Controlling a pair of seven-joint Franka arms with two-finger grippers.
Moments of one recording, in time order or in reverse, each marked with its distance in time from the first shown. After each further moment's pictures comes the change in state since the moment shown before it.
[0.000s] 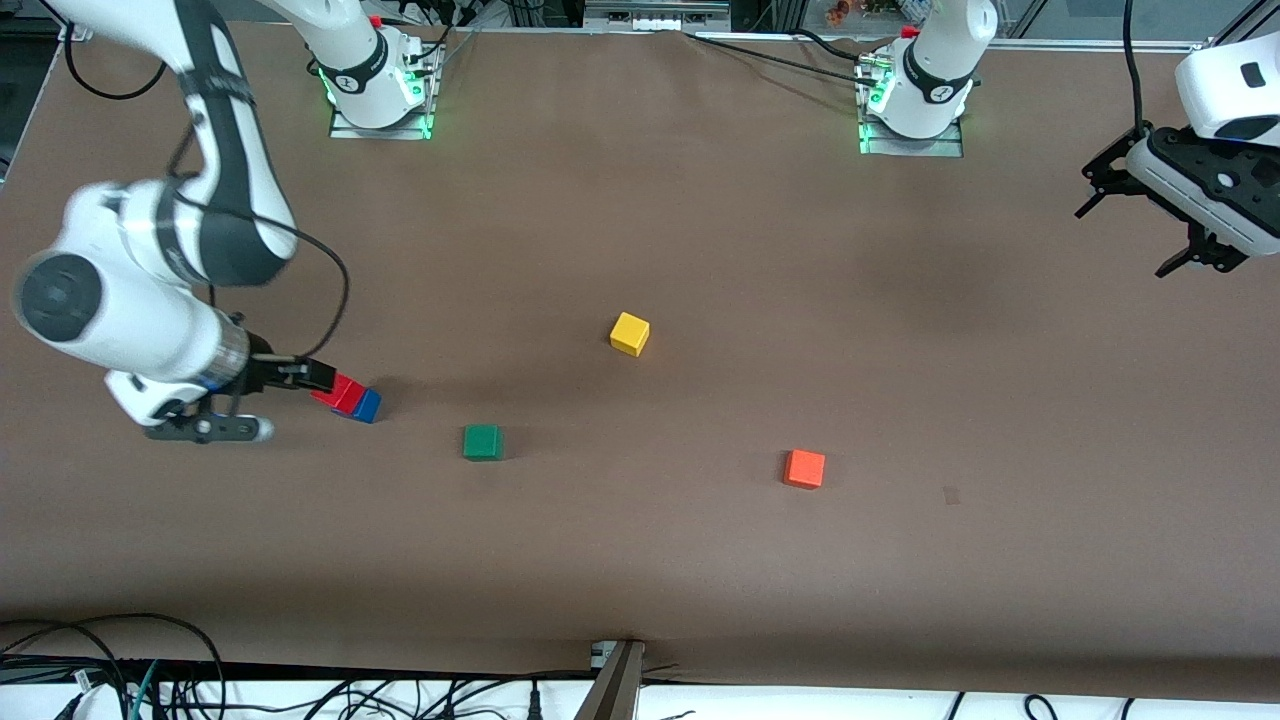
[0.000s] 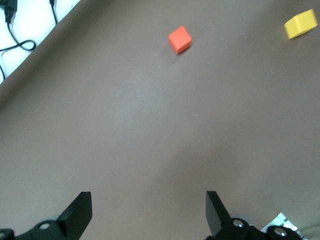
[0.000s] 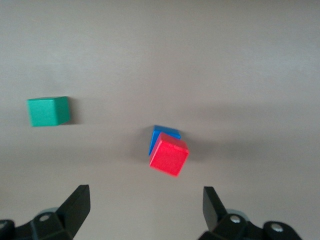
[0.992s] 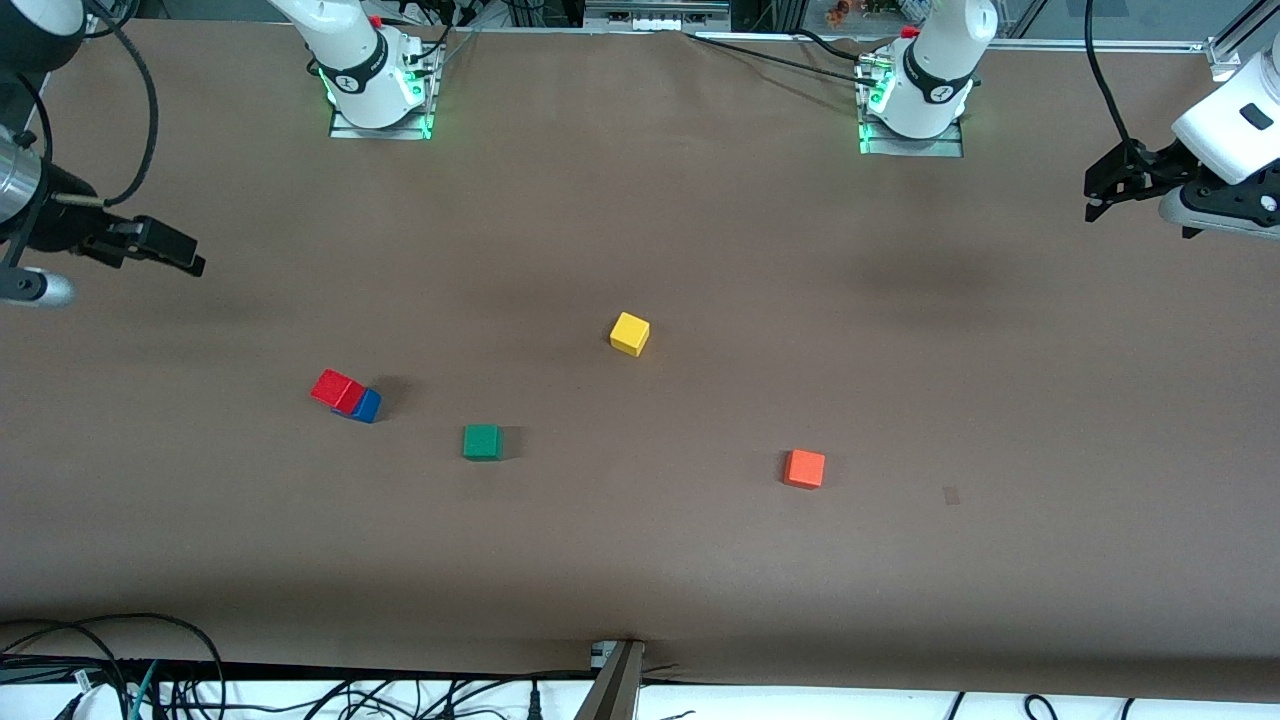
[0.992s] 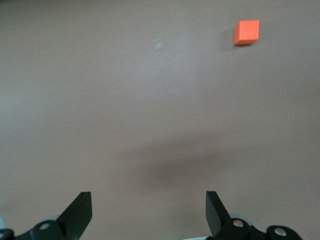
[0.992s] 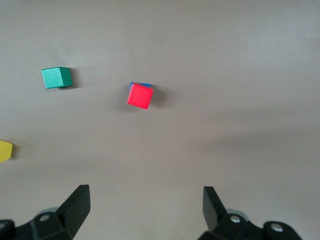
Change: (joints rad) left arm -0.041 -0.018 0.046 -0.018 0.038 -0.094 -0.582; right arm -0.360 -0.315 0.297 -0.055 -0.061 -0.265 0.064
